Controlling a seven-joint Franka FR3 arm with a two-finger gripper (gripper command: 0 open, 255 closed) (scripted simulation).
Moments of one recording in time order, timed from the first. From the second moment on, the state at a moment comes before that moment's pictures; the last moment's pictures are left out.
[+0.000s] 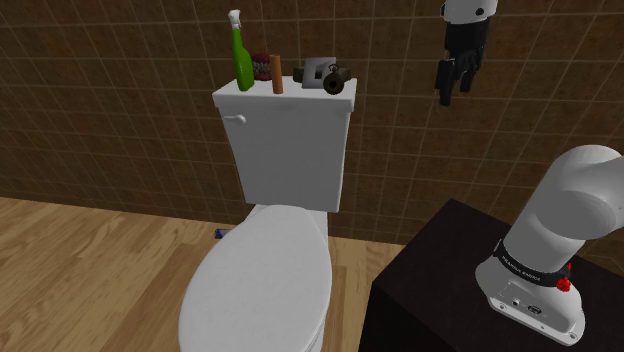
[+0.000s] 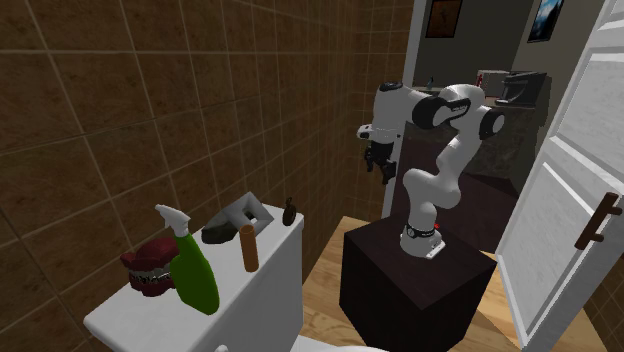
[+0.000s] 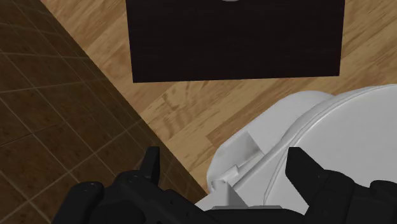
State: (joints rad) arm -0.01 -0.80 0.00 -2.35 -0.12 1.47 0.05
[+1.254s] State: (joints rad) arm -0.11 -0.28 0.21 -1.96 -0.20 1.77 0.57
